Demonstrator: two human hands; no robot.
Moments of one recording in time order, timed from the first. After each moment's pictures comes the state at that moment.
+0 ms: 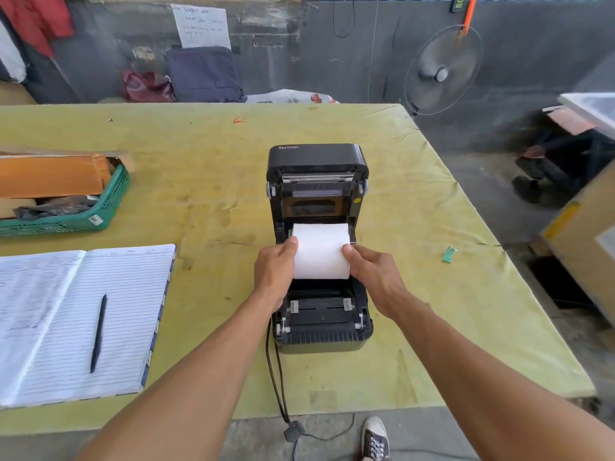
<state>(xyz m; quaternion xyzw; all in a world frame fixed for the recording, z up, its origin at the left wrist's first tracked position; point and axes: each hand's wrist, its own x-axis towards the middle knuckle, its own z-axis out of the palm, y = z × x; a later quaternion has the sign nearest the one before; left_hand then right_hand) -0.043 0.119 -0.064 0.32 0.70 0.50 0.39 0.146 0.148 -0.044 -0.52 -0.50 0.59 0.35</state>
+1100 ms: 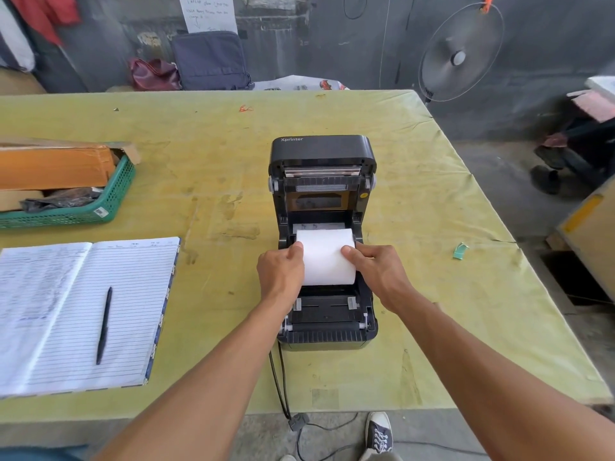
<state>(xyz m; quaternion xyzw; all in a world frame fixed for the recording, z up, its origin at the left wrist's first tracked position) -0.015 0.101 -0.030 0.32 0.79 0.44 0.29 0.143 0.159 -0.044 -0.56 -0.57 0.52 0.30</state>
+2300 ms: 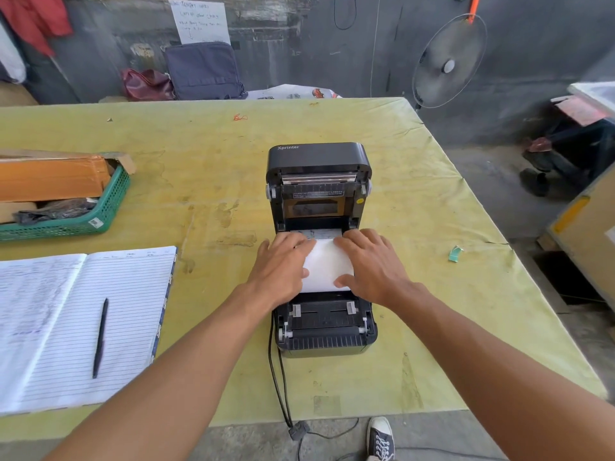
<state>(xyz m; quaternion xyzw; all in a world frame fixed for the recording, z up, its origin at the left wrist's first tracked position) -0.048 0.112 -0.023 0.72 0.68 0.08 0.07 0.141 0.165 -0.023 -0.45 -0.89 0.04 0.04</state>
